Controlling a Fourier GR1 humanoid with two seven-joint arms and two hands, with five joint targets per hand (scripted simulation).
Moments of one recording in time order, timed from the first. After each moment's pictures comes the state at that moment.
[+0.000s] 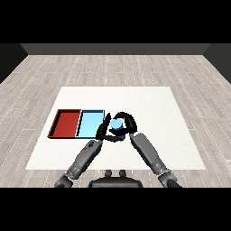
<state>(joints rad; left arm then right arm) -0.40 0.00 -0.43 -1.08 0.30 0.26 -0.37 -0.49 -0.03 0.37 -1.23 -0.23 -0.22 -0.33</state>
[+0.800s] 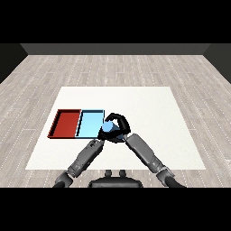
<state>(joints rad) -0.45 0.01 -0.50 -1.00 0.36 0.27 -0.45 -0.55 -0.01 0.49 -1.24 -0.23 -0.31 -0.30</state>
